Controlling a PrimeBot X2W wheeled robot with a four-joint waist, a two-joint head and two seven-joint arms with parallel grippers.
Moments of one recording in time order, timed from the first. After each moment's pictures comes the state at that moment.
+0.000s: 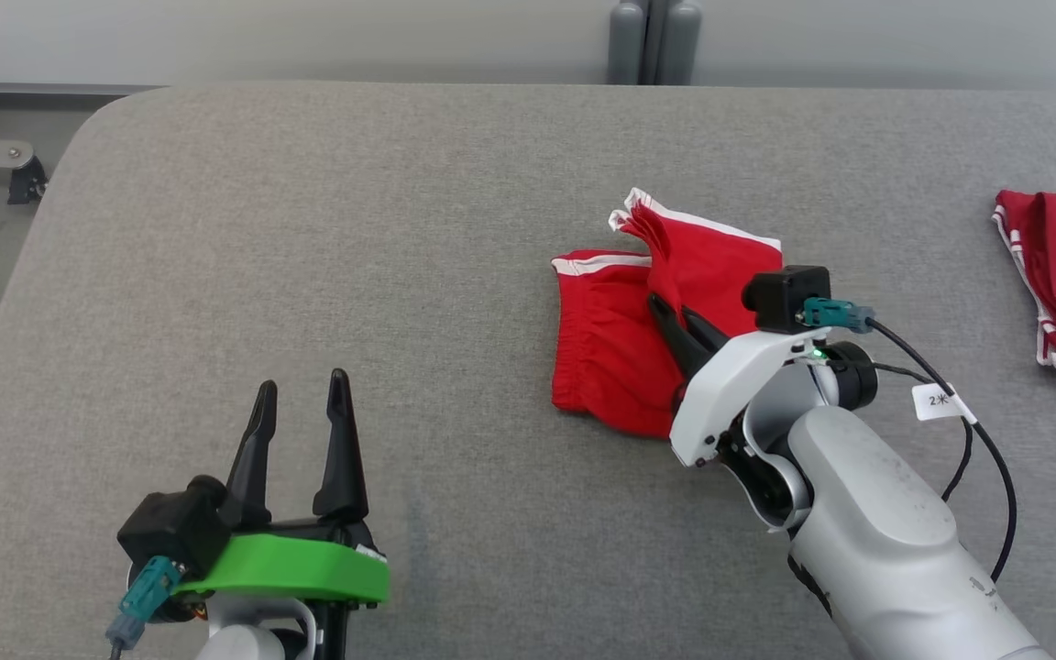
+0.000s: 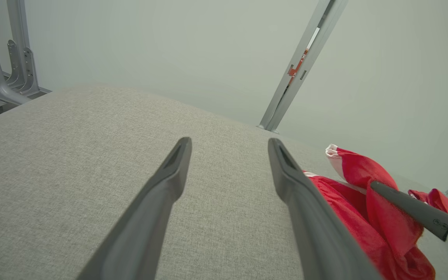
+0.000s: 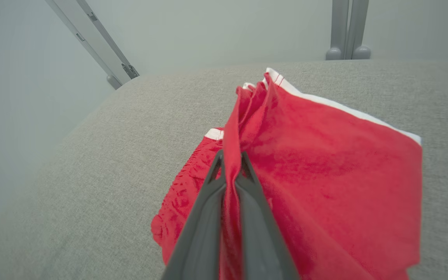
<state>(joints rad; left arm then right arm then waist) -0.07 0.14 -0.32 0.01 -0.57 0.14 -0.24 -0.57 -0.07 0.40 0.62 0.50 0.13 0.00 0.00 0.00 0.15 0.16</state>
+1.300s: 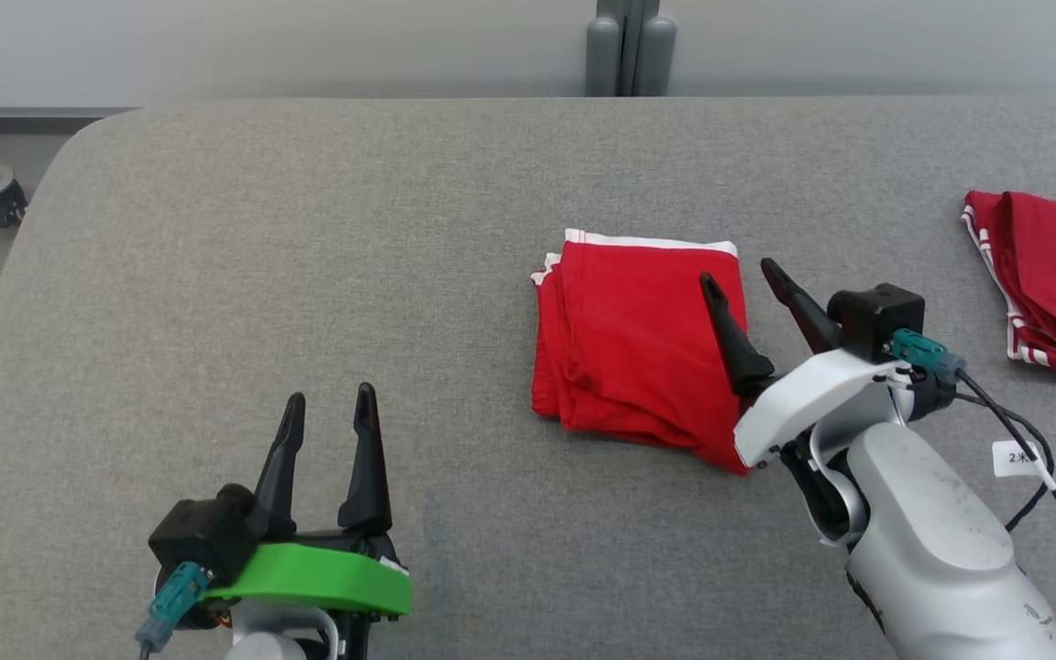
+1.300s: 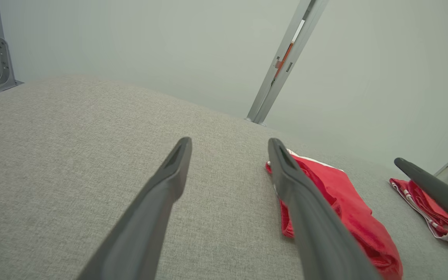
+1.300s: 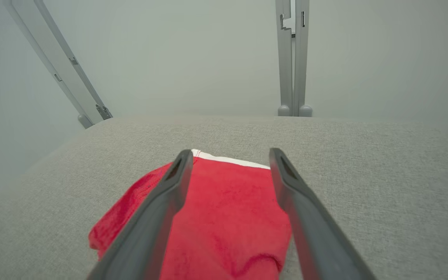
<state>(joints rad) -0.07 0.12 -0.35 0.04 -0.57 0.13 -0.25 -0.51 -0.14 0.34 0.57 0.42 0.13 -0.21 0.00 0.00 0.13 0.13</state>
